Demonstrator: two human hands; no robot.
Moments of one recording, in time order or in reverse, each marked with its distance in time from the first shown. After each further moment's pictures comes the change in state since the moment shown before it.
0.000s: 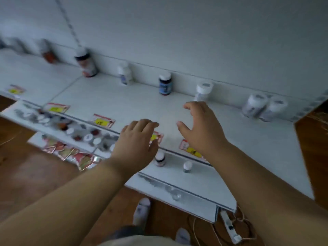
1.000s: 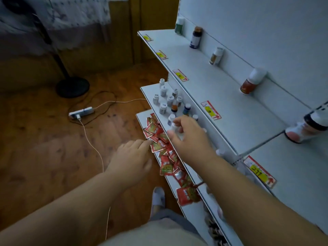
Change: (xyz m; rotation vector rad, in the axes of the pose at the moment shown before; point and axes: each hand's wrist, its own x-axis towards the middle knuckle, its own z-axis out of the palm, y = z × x) left_hand -0.217 -0.523 -0.109 0.045 -0.043 -0.776; right_hand 0.157 -0.504 0.390 0.268 -0.532 -0.460
